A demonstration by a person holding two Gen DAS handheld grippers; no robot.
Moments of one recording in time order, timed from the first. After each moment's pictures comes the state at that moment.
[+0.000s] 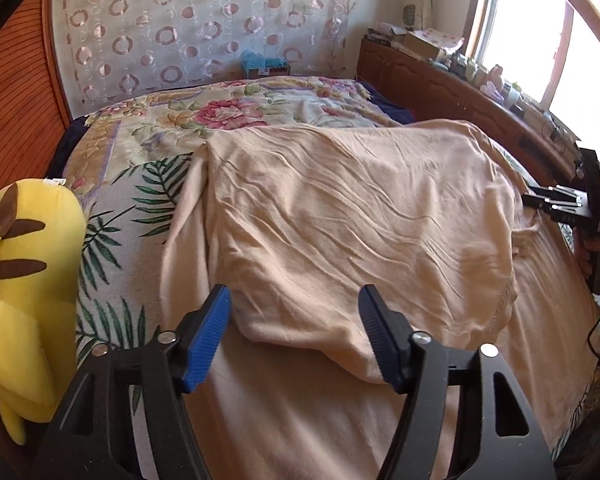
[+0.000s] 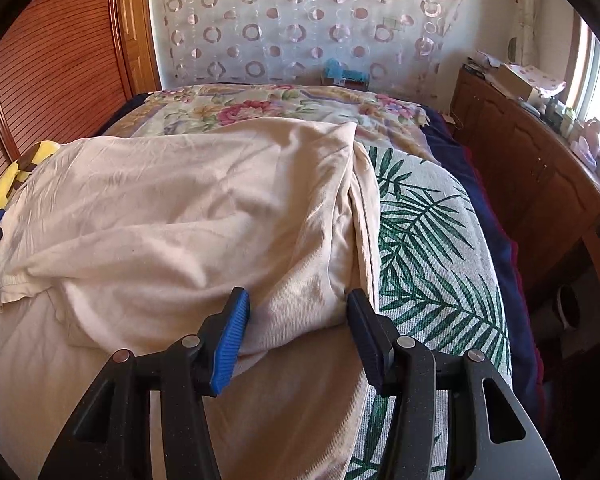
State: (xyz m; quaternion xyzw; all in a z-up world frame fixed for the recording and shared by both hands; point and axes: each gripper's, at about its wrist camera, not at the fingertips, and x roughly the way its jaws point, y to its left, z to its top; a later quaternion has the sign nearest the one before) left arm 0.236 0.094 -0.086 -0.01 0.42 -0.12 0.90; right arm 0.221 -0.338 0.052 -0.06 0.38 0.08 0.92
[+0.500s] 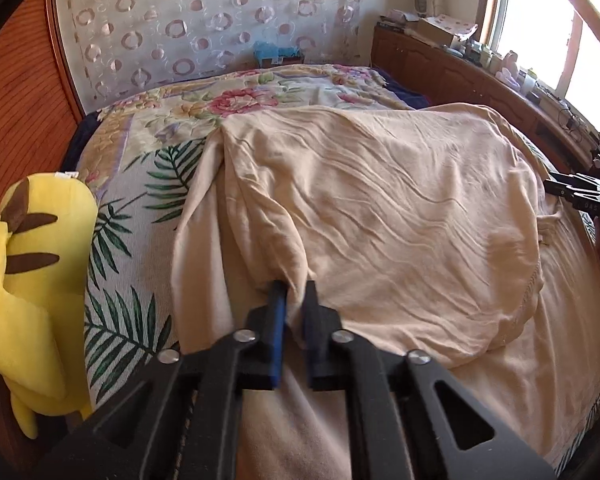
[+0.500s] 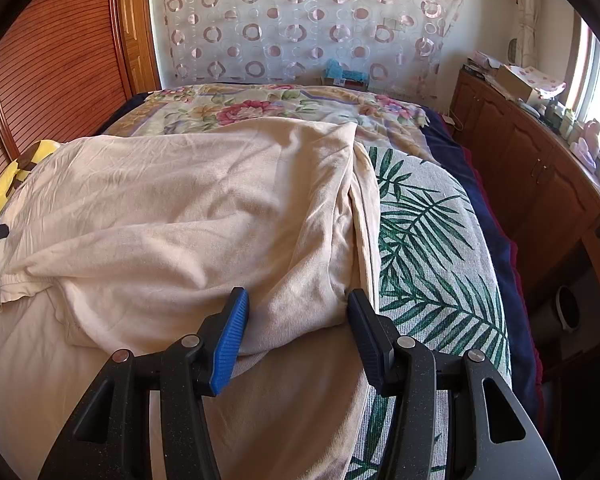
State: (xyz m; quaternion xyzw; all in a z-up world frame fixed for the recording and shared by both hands) left arm 0.241 0.091 -0.096 0.02 0.44 -0.09 0.89; right arm 0.223 -0.335 0.050 -0.05 0.38 0.08 0.92
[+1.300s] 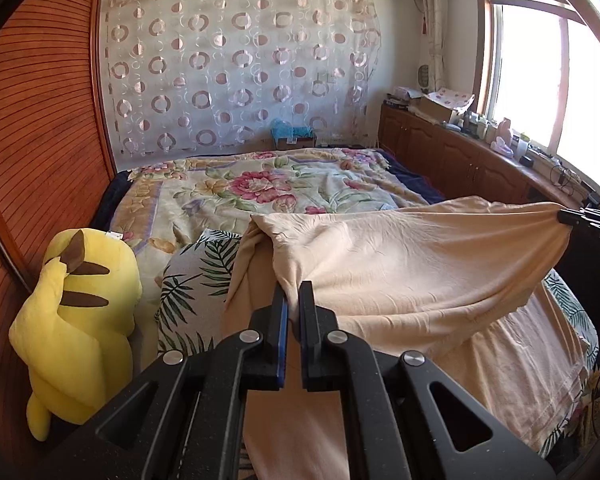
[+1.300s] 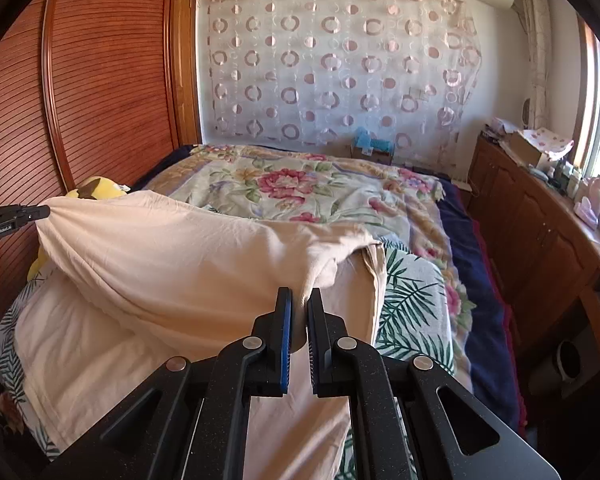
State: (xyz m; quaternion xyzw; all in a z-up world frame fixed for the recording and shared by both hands) left arm 0.174 0.112 -0.001 -0.01 0.31 -0.07 0.95; right arm 0.125 -0.329 0.123 -0.07 0.27 0.13 0.95
